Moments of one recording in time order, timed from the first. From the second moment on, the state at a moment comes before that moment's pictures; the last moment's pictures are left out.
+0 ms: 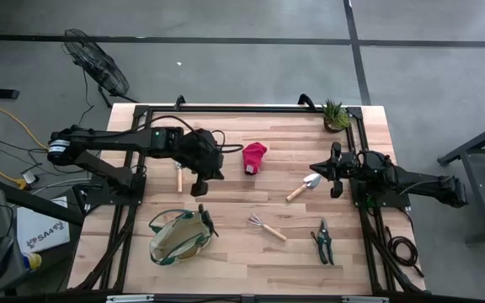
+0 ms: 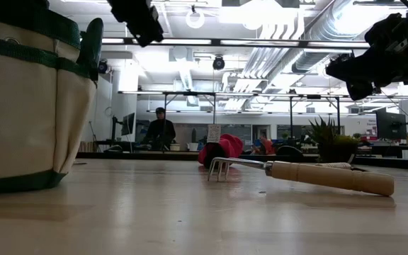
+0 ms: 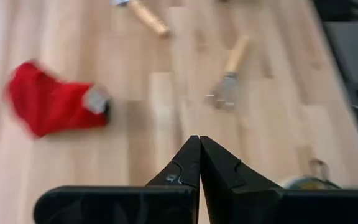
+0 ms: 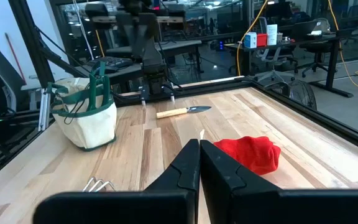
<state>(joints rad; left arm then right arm) 0.05 1.34 1.22 -0.69 0.16 0.02 -0.19 0.07 0.01 0.05 -0.08 0.13</state>
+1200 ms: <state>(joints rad) 0.22 1.58 1.22 -0.47 -0.03 -0.25 -0.19 0.07 0.01 0.05 -0.08 0.13</state>
